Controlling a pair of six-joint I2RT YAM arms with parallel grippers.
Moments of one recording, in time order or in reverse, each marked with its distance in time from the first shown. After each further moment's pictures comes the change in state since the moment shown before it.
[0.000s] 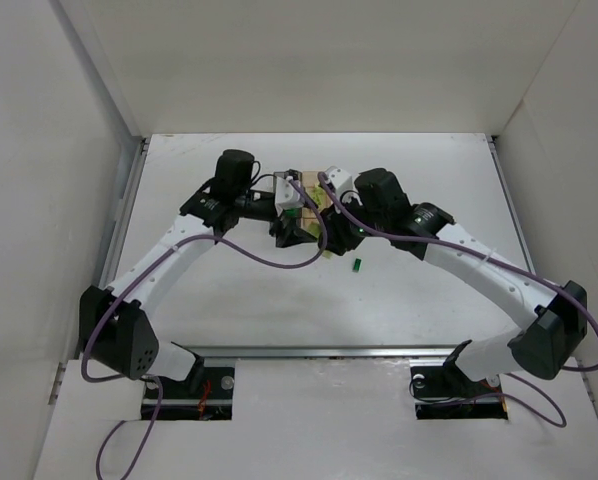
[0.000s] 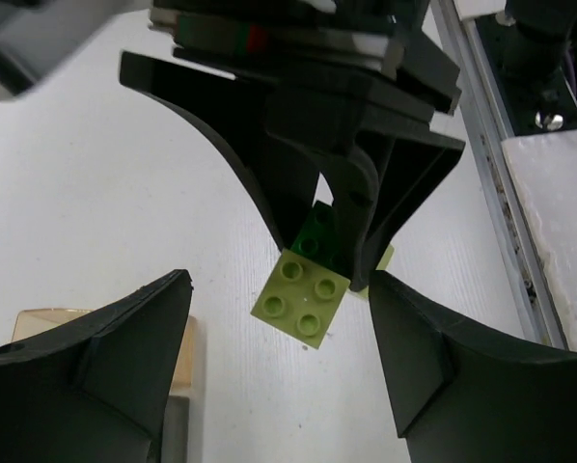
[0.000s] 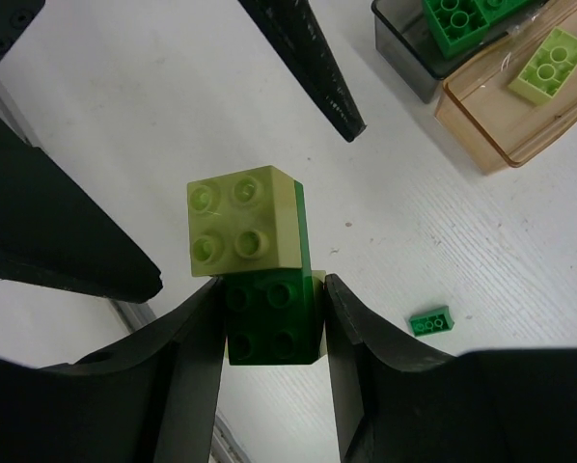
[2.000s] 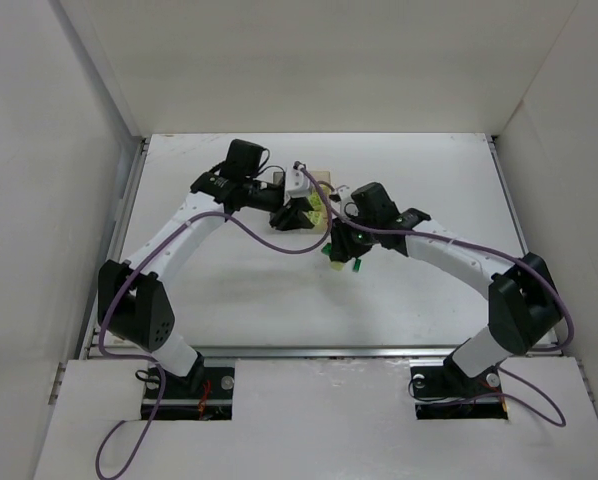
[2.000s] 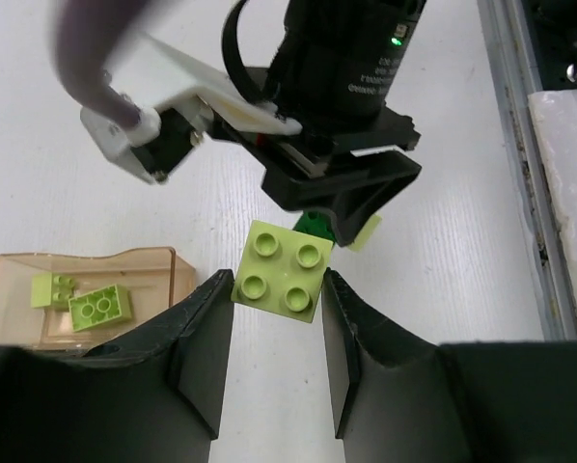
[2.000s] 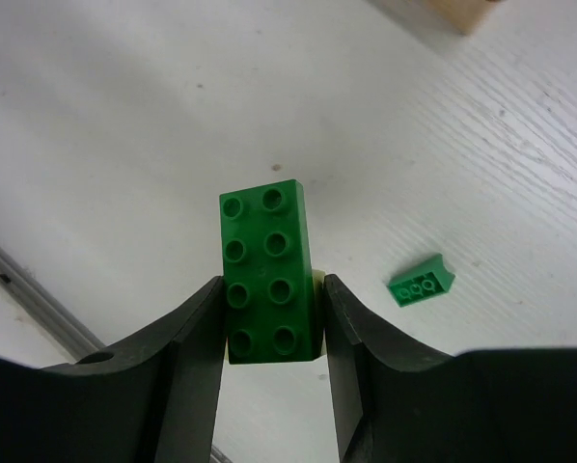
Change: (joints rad) left arm 0.019 0.165 0.188 -0.246 -0.047 0.114; right arm -0.085 0.143 -0.160 0.098 0.023 0.095
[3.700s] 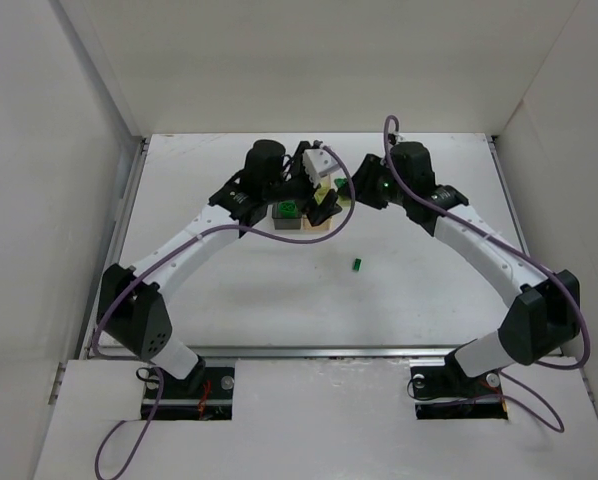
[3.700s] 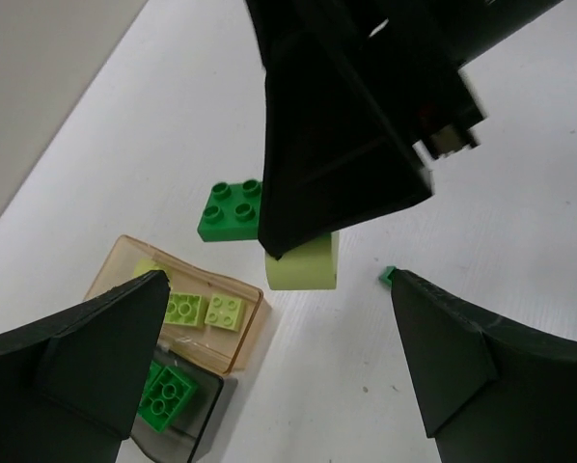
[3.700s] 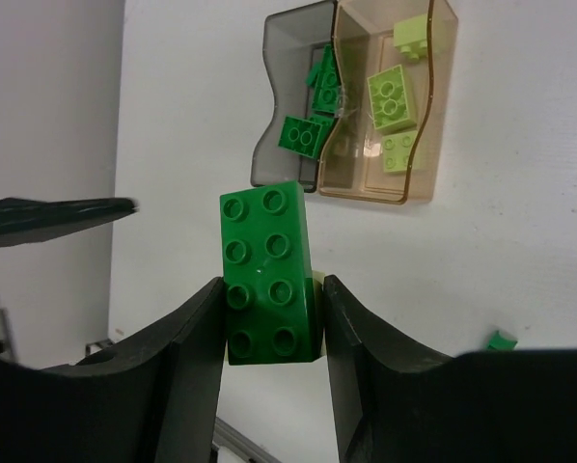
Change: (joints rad) left arm -0.162 -0.059 -0.061 0.454 -0.499 -0.464; right arm -0.197 -0.068 0.150 0.130 0.064 0.587
